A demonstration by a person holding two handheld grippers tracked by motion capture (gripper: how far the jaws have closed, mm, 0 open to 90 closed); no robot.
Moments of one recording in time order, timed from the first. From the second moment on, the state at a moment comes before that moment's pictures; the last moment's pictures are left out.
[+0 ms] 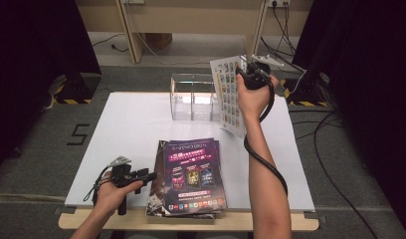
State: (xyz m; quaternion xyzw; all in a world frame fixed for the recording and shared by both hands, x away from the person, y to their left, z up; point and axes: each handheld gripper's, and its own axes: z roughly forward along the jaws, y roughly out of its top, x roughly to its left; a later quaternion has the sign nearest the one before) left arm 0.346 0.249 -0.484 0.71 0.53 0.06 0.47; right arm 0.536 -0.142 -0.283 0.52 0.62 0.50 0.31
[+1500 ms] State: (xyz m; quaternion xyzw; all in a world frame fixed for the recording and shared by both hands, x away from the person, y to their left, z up) left arm 0.347 0.249 -0.482 0.70 0.53 0.06 0.47; right arm 0.438 -0.182 -0.319 0.51 0.67 0.46 0.30
